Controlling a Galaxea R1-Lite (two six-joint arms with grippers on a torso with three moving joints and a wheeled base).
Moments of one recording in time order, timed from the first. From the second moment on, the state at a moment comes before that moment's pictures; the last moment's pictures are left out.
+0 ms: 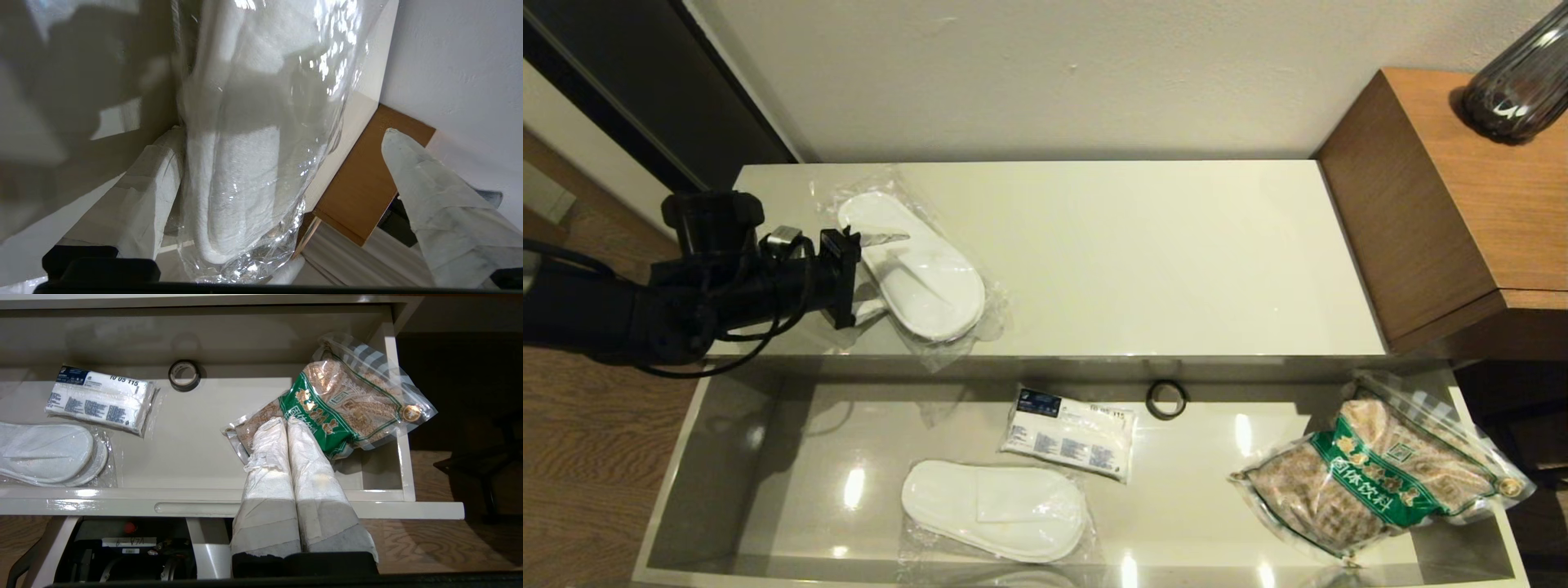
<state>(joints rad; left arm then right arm) -0.02 1.93 -1.19 -0.51 -0.65 -1.11 0.00 0.00 0.00 0.02 0.01 -0.03</state>
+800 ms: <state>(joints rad) -0.07 1.97 -1.16 -0.61 -0.63 -1.09 0.00 0.00 0.00 0.02 0.01 -0.03</state>
